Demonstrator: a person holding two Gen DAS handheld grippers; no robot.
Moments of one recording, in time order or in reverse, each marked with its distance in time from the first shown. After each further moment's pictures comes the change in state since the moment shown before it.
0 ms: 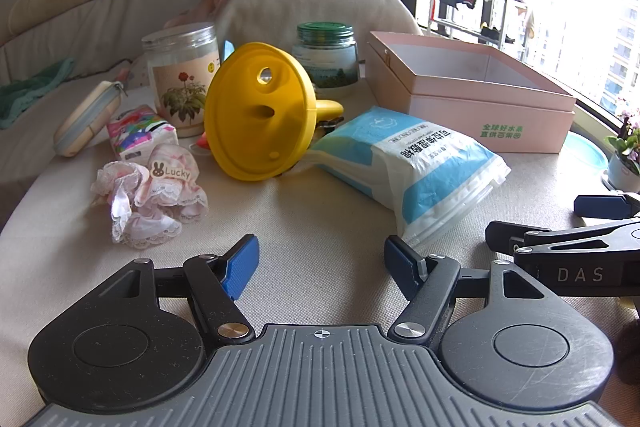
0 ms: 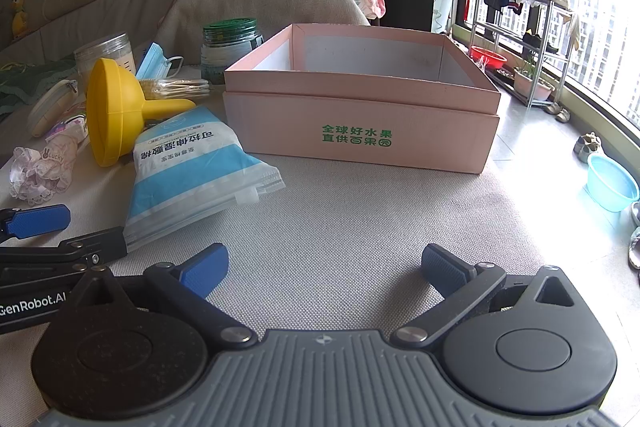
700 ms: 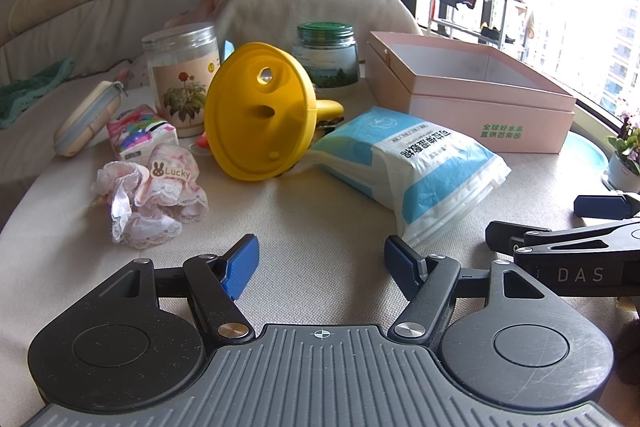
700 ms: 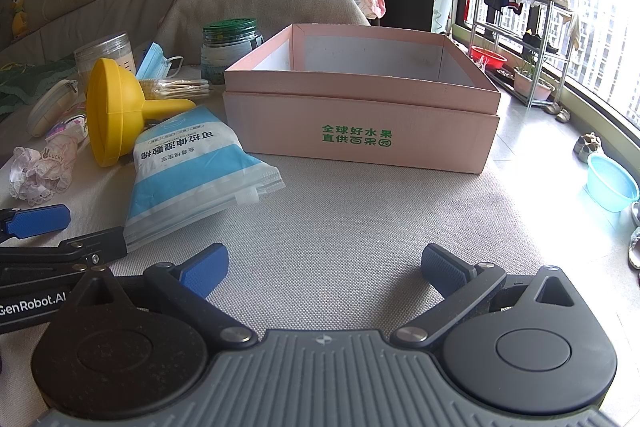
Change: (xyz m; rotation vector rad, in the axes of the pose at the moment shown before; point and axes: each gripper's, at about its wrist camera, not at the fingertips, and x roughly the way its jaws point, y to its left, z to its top) left arm -0.001 0.002 0.000 0.001 0.000 0.001; right arm 0.000 0.000 0.000 0.000 0.000 0.000
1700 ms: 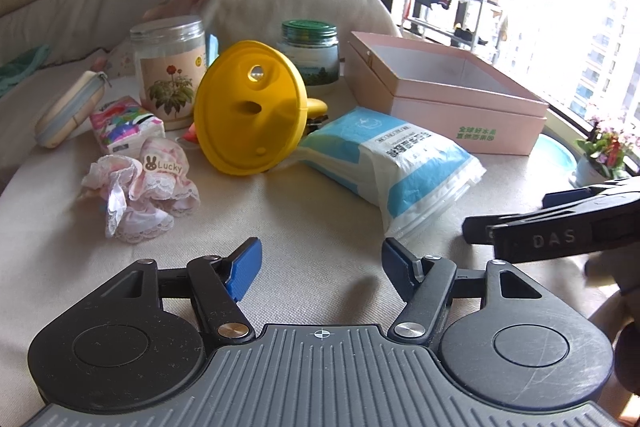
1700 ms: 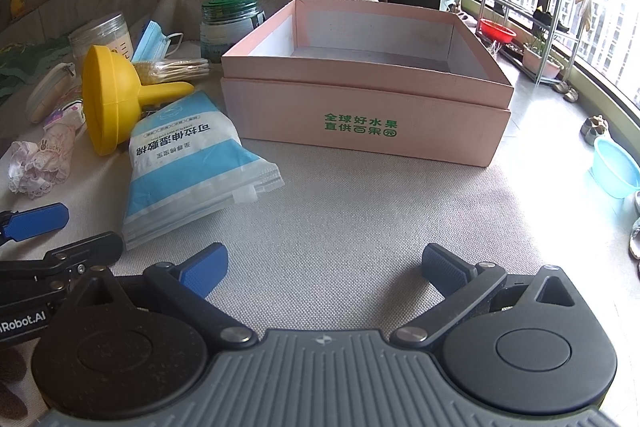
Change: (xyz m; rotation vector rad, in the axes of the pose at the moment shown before) left arm -0.011 0.019 0.002 -0.024 0.019 -0.156; right arm 0.009 -0.002 0.021 -0.008 0.136 0.014
